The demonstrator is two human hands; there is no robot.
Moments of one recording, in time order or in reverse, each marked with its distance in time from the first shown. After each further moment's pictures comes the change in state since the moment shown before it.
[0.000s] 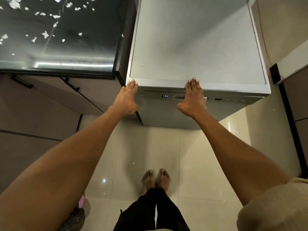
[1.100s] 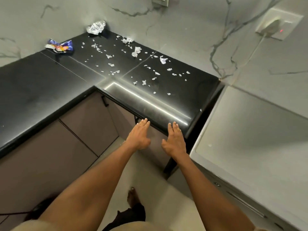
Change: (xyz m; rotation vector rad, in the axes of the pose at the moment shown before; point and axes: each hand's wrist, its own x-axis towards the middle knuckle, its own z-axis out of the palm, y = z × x) left_hand -0.022 -0.201 -0.088 -0.253 0.193 -0.345; right_hand 0.088 -0.322 0.032 0.048 -0.088 -0.513
